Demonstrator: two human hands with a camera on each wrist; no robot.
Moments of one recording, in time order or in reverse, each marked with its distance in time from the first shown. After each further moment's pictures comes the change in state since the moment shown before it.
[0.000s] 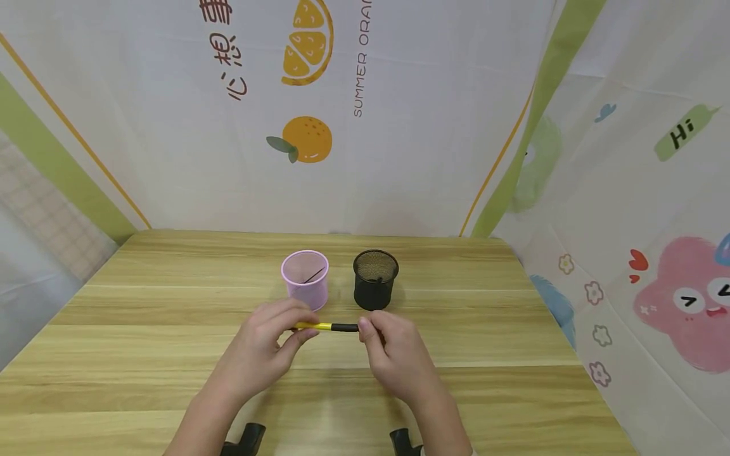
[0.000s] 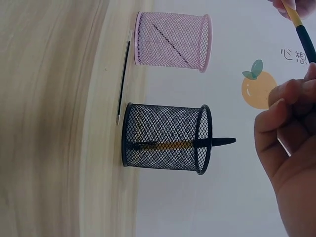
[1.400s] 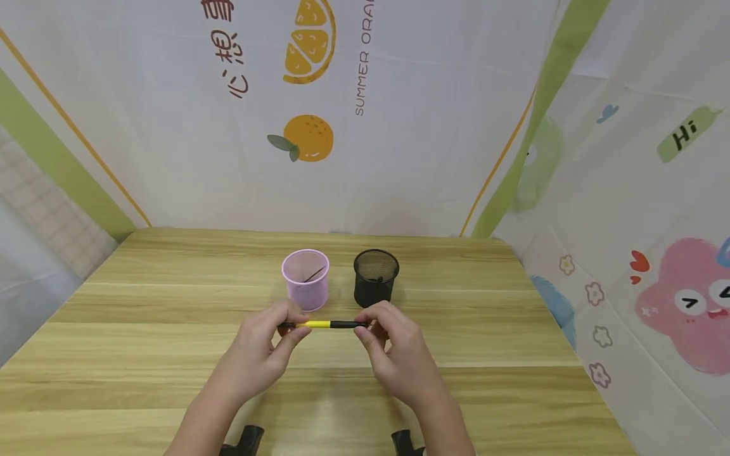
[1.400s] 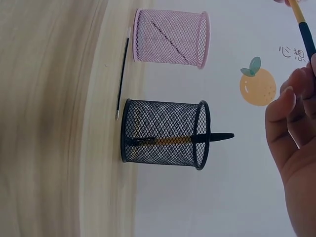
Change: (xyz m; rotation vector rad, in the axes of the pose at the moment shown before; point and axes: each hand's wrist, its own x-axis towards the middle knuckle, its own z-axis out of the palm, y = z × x) left_hand -0.009 0.002 -0.002 -0.179 -0.050 -0.188; right_hand 0.000 0.001 -0.001 0.075 0.047 -0.148
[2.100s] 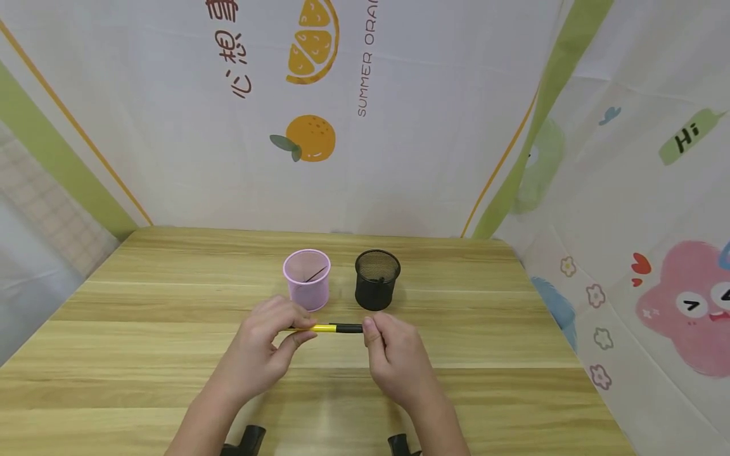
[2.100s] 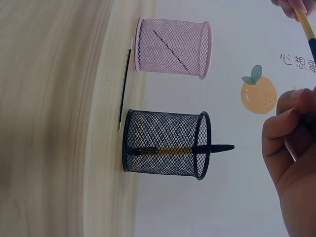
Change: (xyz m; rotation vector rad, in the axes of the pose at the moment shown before) left_hand 0.006 0.000 -0.002 0.085 0.119 0.211; right_hand -0.003 -0.006 0.006 -0.093 0.007 0.101
